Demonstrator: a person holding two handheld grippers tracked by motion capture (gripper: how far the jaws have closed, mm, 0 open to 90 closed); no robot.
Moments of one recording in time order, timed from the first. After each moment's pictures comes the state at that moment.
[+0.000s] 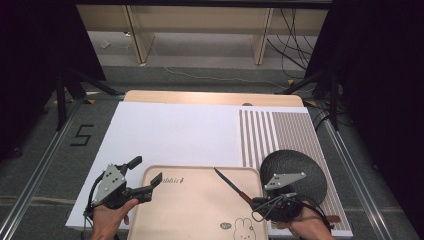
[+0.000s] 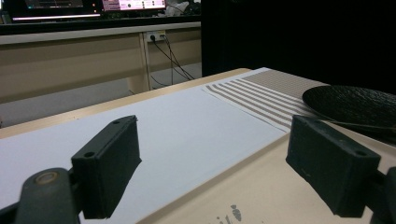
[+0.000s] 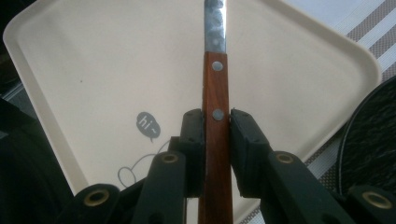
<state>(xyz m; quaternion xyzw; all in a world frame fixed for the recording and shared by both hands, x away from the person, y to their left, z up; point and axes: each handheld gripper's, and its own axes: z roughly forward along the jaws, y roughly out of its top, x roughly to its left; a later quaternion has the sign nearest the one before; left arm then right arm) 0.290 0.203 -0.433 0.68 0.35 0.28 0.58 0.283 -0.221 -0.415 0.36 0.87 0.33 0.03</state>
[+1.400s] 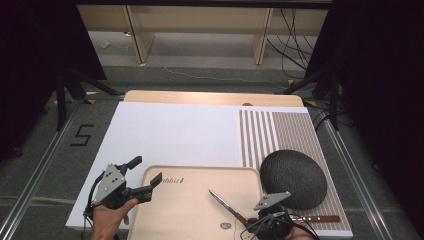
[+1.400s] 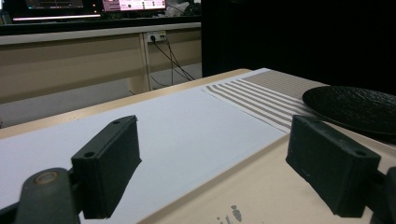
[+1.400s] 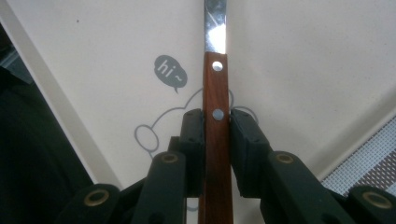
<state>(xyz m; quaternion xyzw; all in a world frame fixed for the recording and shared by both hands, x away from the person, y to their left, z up) 0.290 0.203 -0.433 0.68 0.35 0.28 0.59 0.253 -0.203 -0.450 0.37 0.89 0.27 0.01</state>
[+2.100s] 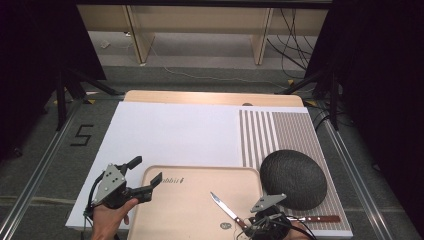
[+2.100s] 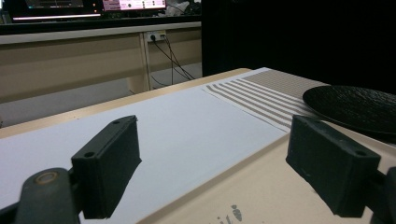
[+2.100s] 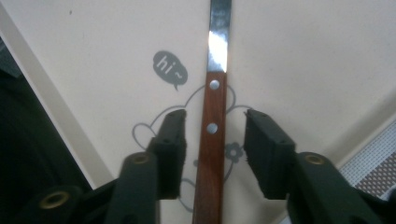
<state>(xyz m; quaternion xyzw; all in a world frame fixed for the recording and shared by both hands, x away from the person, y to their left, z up) 0.290 0.203 -0.433 0.68 0.35 0.28 0.59 0.250 -0.196 -0.451 0.37 0.89 0.26 0.02</state>
